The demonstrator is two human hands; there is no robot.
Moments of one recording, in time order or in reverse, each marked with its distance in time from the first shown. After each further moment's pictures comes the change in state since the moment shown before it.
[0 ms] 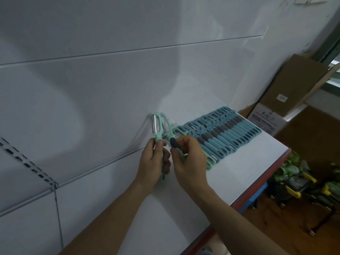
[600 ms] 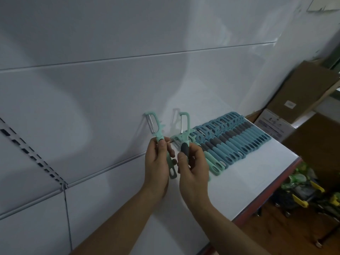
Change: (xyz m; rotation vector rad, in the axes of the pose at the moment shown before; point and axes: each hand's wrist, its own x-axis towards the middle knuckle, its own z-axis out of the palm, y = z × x) left_hand -0.003 0.009 0.006 -0.281 0.148 0.052; right_hand -0.019 -0.019 0.018 0.430 0.043 0.217
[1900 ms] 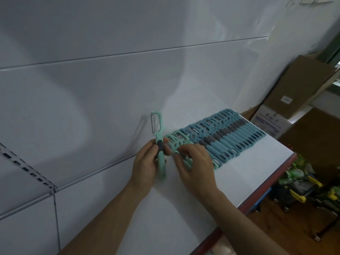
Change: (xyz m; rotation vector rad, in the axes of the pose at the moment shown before) left_hand 0.022 -0.015 -0.022 -0.031 -0.227 -0.069; right_hand 0.034 0.022 -0.046 -0.719 -0.154 -0.371
